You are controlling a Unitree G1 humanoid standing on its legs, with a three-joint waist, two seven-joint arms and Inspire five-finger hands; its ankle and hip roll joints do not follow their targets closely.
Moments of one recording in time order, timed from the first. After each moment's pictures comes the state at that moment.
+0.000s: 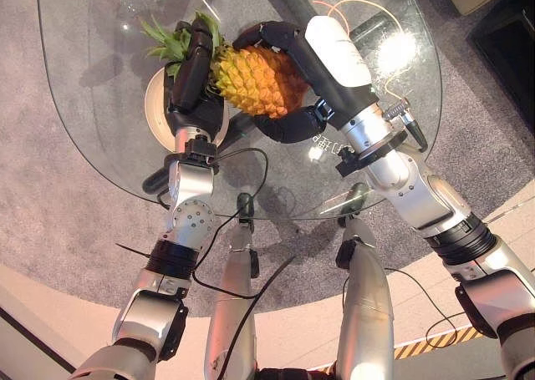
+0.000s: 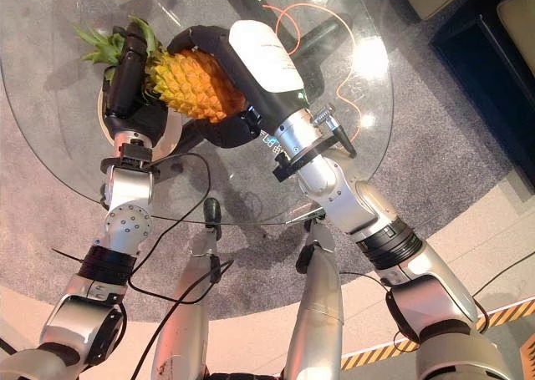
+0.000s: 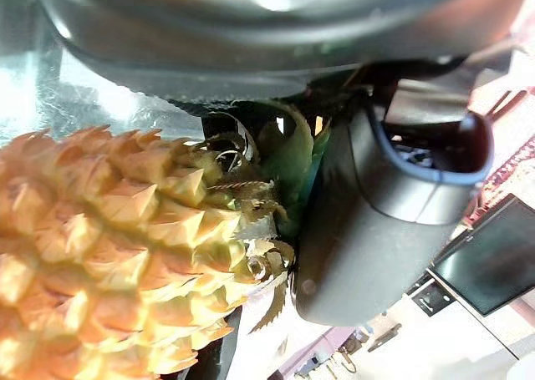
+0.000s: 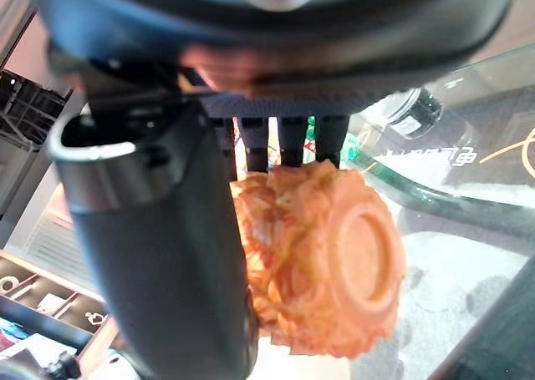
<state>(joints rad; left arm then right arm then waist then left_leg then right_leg) -0.71 0.30 -0.15 0.21 -1.22 -0.34 0.10 -0.89 -0.62 0.53 0.02 -0.28 -0.13 -0.17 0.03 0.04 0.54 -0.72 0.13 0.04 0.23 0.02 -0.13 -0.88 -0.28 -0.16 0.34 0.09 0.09</state>
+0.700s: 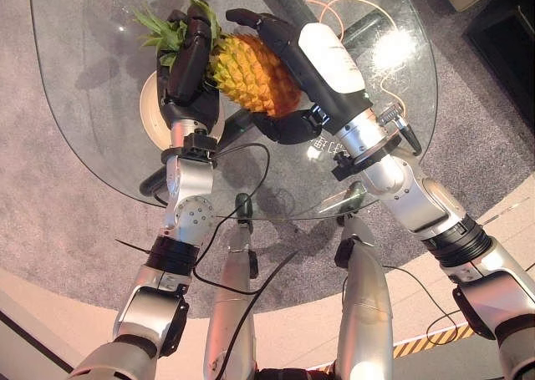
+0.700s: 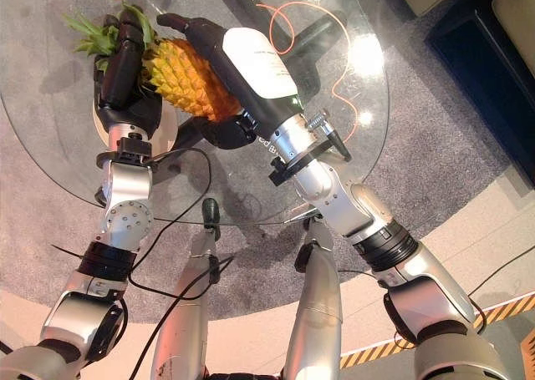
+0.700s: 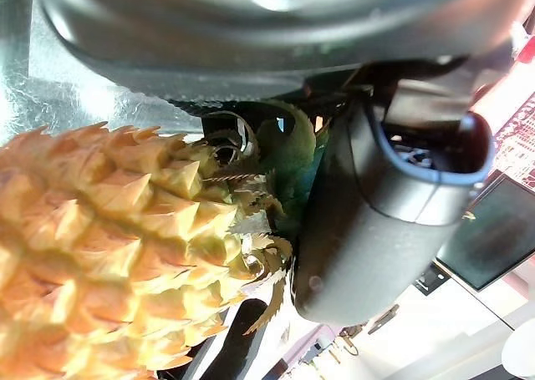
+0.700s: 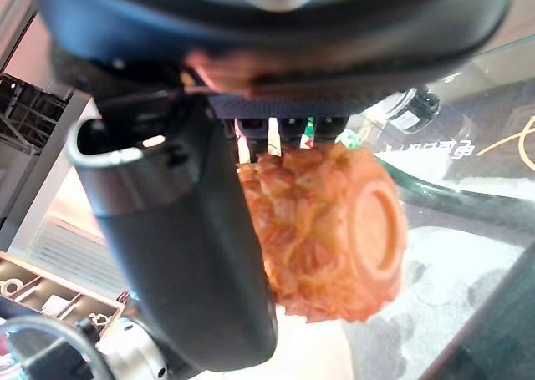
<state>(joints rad) -0.74 0.30 -0.15 0.21 -1.11 -0.36 0.15 -0.89 -0.61 0.53 0.01 -0.28 -0.14 -0.17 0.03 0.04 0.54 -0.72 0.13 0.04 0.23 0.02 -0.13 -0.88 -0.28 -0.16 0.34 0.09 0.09</state>
